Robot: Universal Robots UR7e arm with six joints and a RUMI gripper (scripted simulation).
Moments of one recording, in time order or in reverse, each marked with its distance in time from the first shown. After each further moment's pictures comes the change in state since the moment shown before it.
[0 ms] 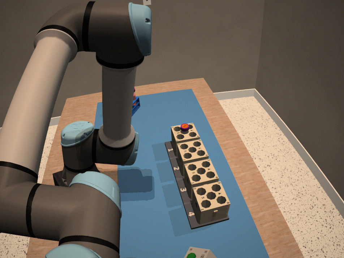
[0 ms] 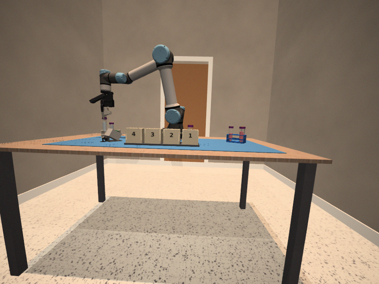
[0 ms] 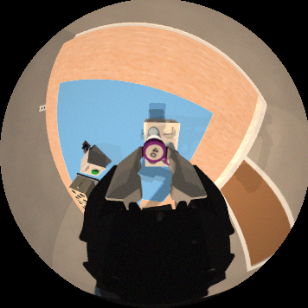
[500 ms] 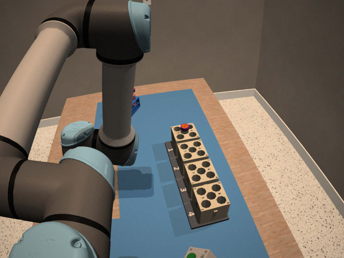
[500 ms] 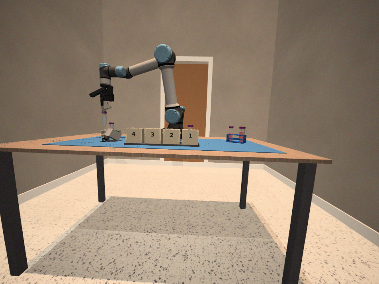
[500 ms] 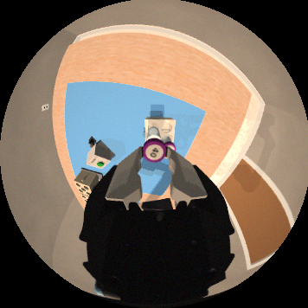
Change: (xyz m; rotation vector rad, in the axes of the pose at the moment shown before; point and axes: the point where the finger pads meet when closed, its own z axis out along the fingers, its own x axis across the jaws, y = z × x) arm 0.000 0.000 -0.046 0.000 0.000 0.000
